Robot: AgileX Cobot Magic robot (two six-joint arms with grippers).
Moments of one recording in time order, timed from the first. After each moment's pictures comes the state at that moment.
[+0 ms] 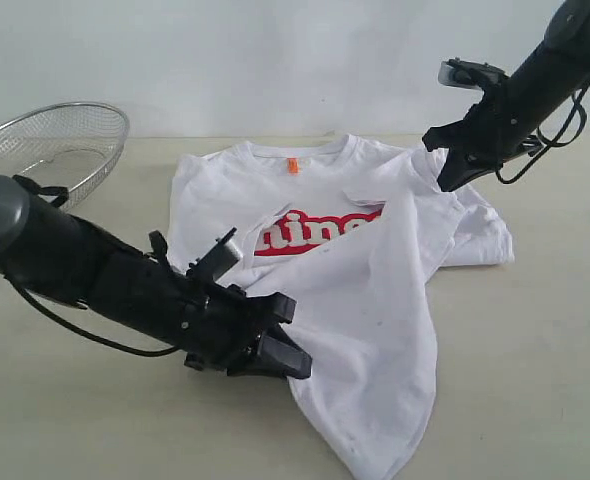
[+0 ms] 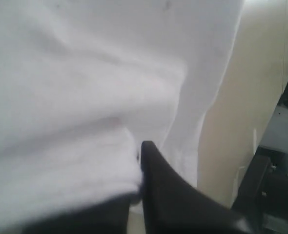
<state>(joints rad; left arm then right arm) -0.42 2.10 -0.93 -1.57 0.82 1.16 -0.12 2.33 -1.95 0.46 1.07 -0.50</state>
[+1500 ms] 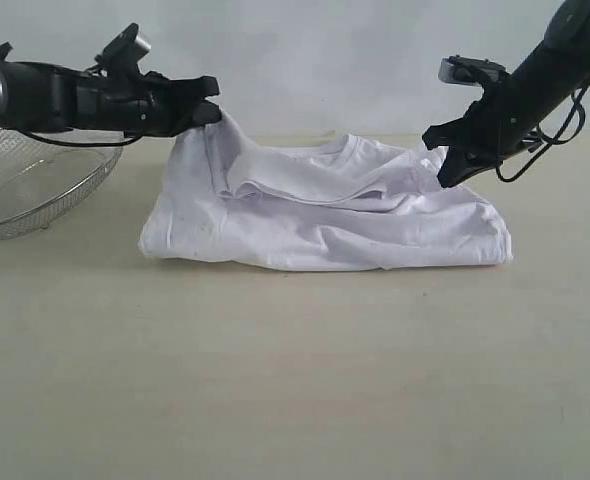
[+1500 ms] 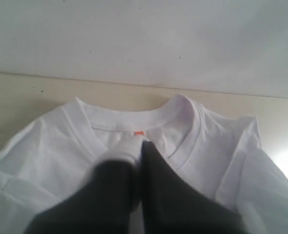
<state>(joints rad) -0.12 2.35 -1.75 -1.57 0.52 1.19 -0.12 2.33 -1.95 0.46 1.03 -0.51</state>
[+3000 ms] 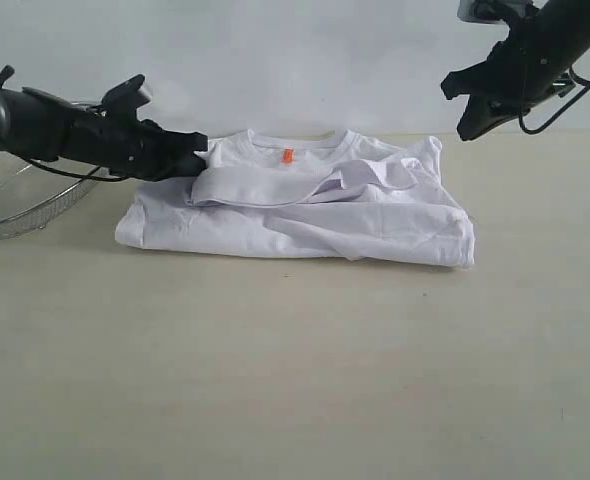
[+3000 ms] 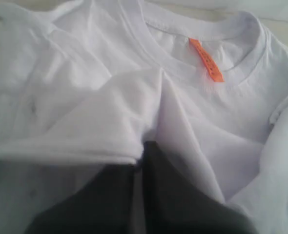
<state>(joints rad) -0.07 2.43 -1.77 -1.23 0.57 1.01 -0.12 2.17 -1.95 0.39 1.09 -0.47</state>
